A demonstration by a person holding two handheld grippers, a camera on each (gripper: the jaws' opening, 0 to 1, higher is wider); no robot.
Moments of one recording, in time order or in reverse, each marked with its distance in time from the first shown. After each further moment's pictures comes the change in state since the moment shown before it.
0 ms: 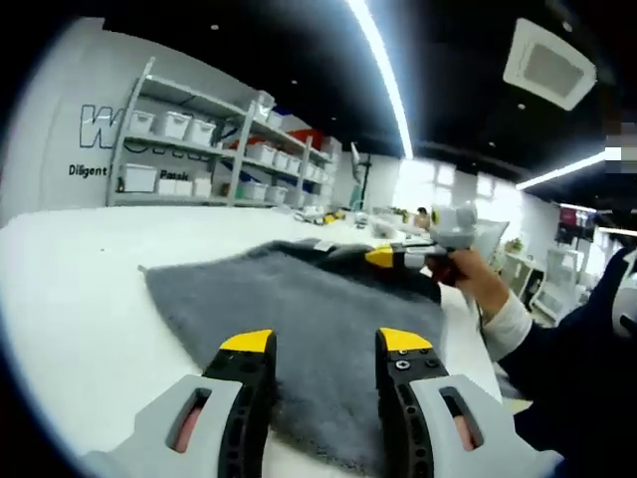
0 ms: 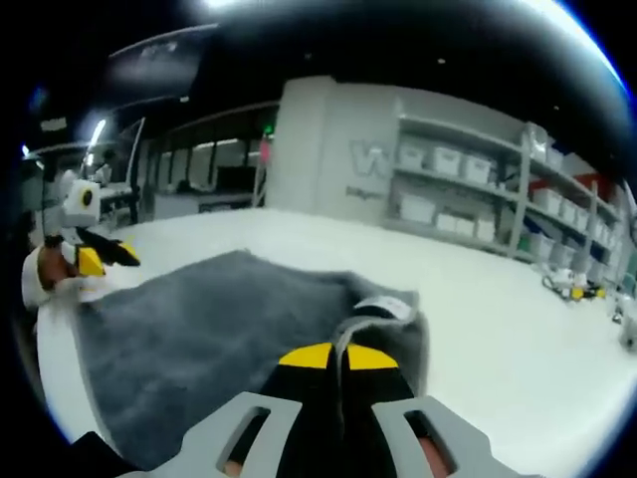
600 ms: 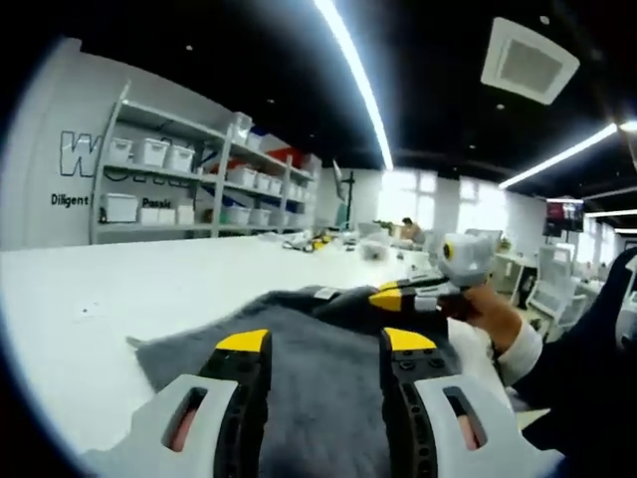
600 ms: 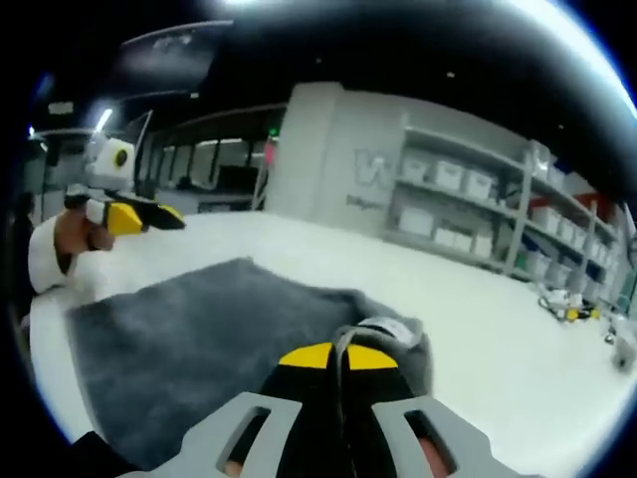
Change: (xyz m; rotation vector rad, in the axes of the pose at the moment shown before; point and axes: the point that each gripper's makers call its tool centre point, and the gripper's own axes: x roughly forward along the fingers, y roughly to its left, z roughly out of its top) left arm 0.043 0.031 0.048 0.030 -0.081 -0.069; right arm 0.016 -0.001 0.022 -0.062 -0.045 -0.039
